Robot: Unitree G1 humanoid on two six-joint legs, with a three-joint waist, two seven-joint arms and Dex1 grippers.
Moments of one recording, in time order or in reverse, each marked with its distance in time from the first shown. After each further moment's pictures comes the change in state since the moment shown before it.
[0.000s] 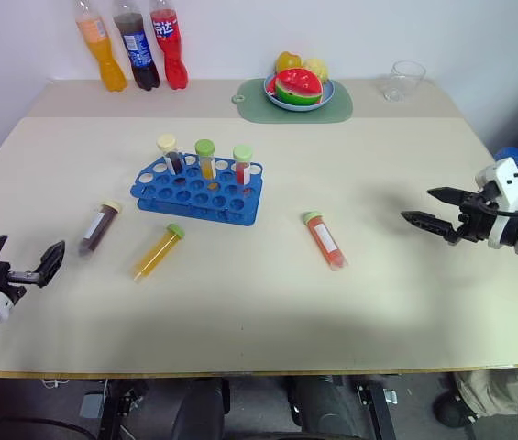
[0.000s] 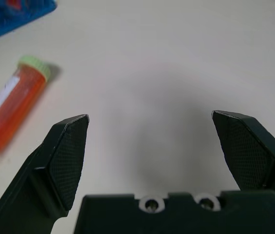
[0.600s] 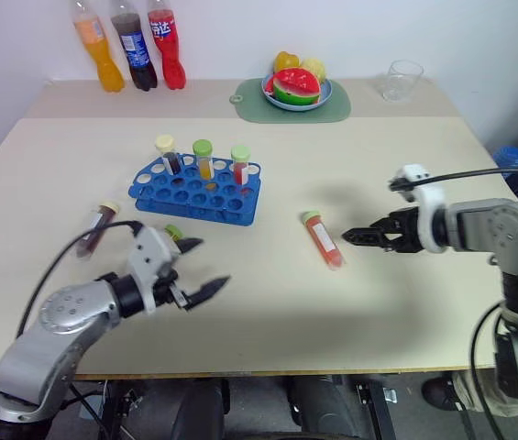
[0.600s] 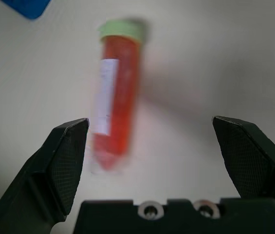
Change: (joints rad) left arm -0.163 0.054 -0.722 -0.106 0.003 -0.136 -0.332; right arm -0.320 0.222 0.186 -0.317 0.208 1.103 -0.434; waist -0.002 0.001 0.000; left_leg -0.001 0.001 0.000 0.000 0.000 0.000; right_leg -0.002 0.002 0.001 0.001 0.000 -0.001
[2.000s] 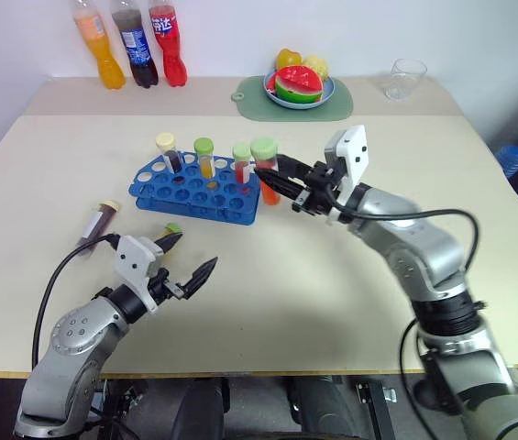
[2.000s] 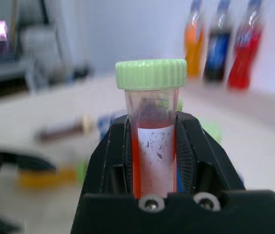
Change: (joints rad) left arm 0.059 -0.236 0.117 0.149 0.094 -0.203 0.227; right arm 0.176 0.433 0.197 -0.069 -0.128 -1.301 -0.080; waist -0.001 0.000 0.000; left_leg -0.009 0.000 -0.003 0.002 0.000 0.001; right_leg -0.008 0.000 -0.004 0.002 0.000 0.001
